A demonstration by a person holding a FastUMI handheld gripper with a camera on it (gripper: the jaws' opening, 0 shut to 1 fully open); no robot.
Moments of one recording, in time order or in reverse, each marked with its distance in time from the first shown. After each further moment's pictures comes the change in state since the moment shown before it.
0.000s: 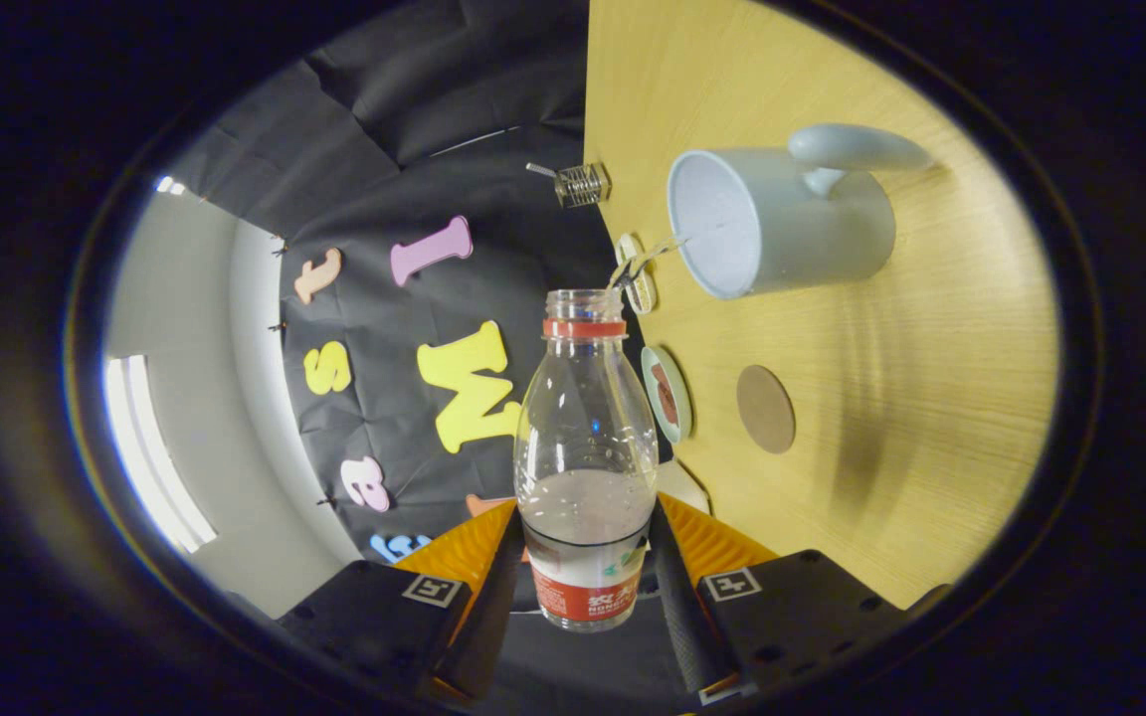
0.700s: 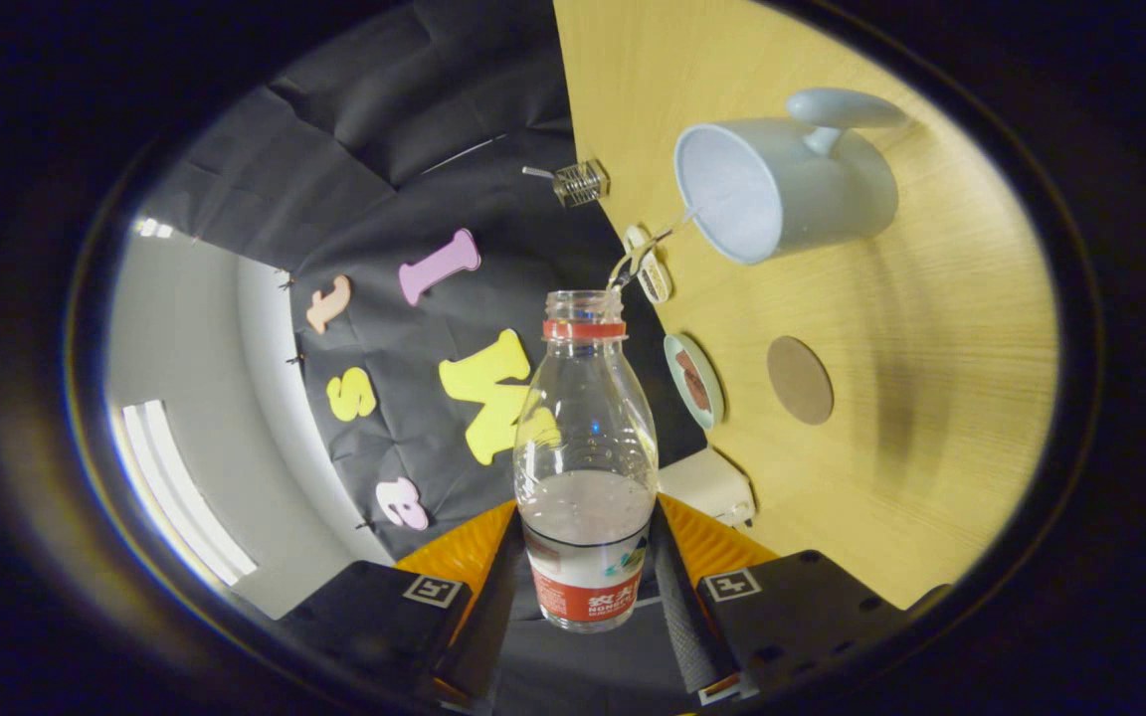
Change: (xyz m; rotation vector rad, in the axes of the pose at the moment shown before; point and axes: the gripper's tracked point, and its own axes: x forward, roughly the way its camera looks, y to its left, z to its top) arm 0.007 0.019 -0.004 0.128 -0.001 0.075
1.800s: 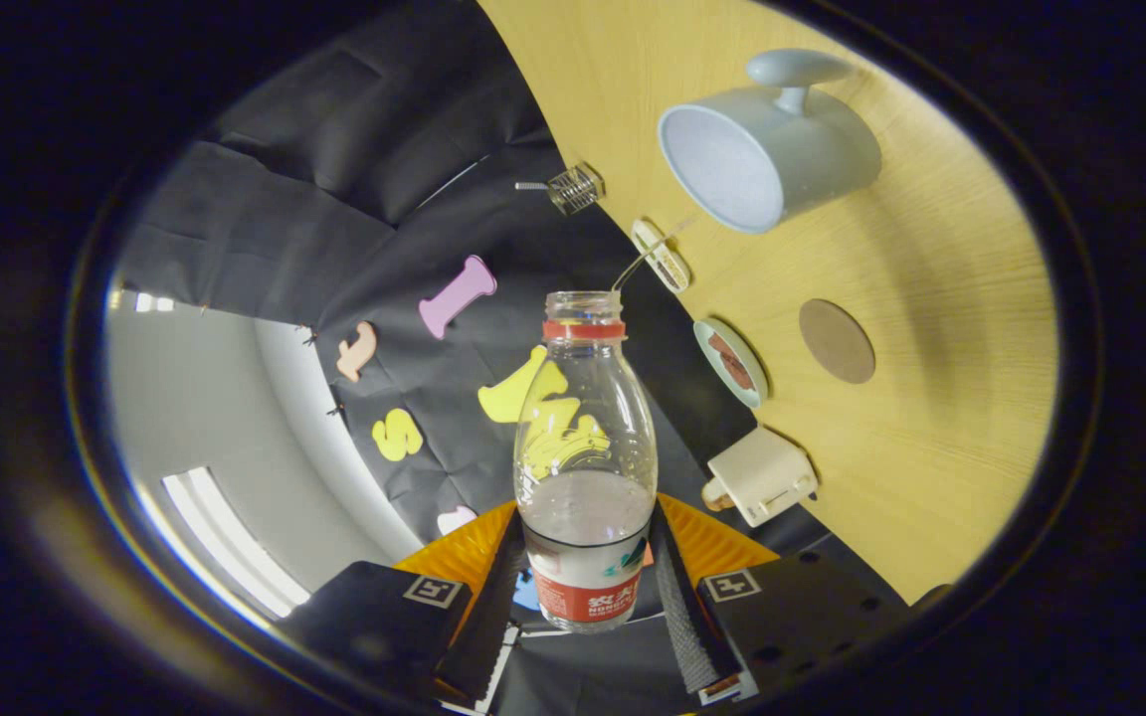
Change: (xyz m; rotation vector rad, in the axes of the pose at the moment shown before) arm 0.004 0.036 0.001 0.161 -0.021 0.116
